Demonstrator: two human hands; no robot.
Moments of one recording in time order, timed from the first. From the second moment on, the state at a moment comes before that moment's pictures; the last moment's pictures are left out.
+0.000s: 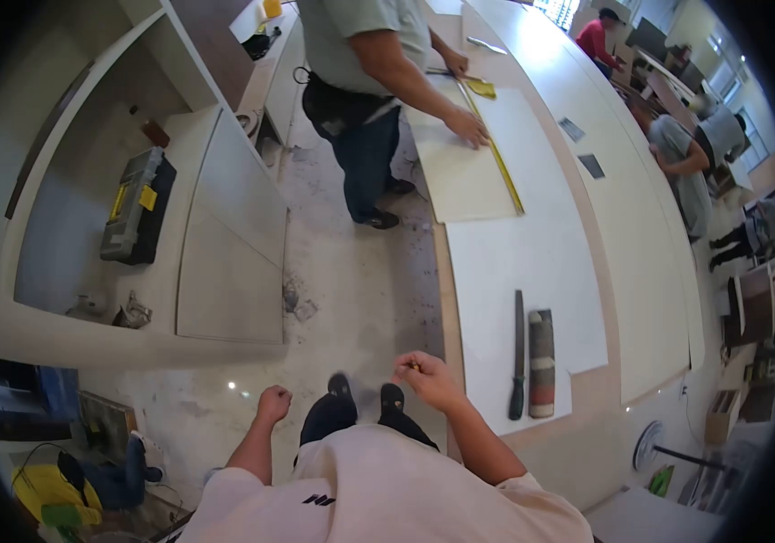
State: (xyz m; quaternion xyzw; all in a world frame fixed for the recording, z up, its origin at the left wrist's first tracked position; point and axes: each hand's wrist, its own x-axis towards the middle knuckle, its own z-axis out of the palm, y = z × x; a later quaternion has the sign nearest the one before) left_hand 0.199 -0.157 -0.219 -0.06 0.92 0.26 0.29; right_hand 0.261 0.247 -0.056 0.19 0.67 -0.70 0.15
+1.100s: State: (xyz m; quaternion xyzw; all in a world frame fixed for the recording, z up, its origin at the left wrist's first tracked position) left_hand -0.783 0.044 -0.266 -0.17 0.88 0.43 -0.04; right_hand -0.174 0.305 -0.138 0.33 0.80 -0.29 0.40
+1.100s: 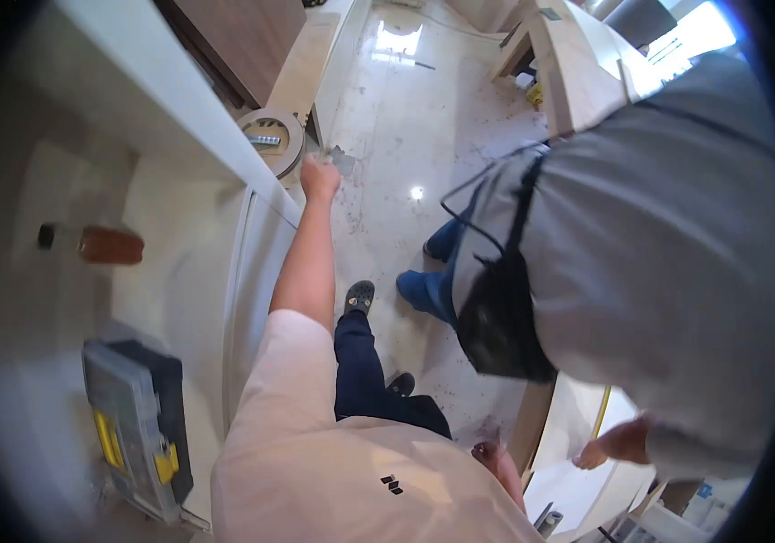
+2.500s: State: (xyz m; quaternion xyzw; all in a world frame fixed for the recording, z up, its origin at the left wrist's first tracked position) left_hand -0.640 0.095 -0.230 -0.16 0.38 0.91 0.06; right_hand -0.218 0.296 -0.111 0.37 0.80 -0.37 0.29
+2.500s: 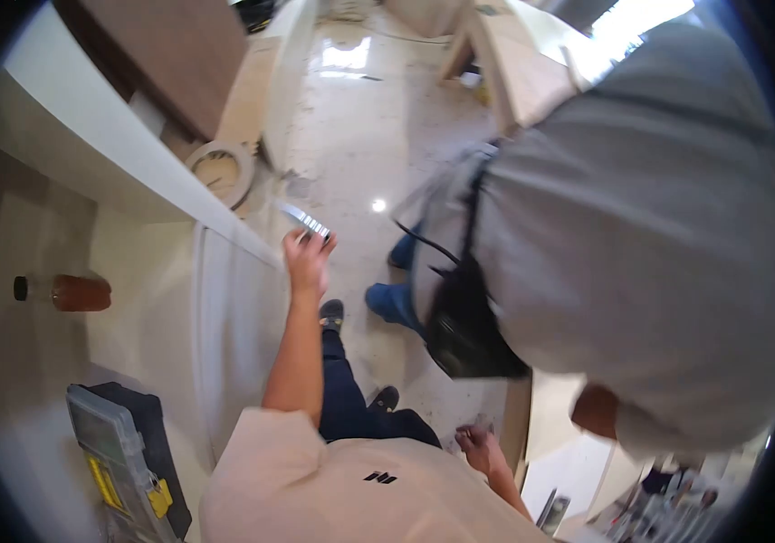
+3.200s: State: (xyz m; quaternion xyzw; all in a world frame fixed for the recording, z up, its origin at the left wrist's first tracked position) left_hand -0.308 -0.046 -0.257 -0.07 0.75 0.29 0.59; right_hand 0.025 0.197 -0.036 0.37 0.75 -0.55 0.01
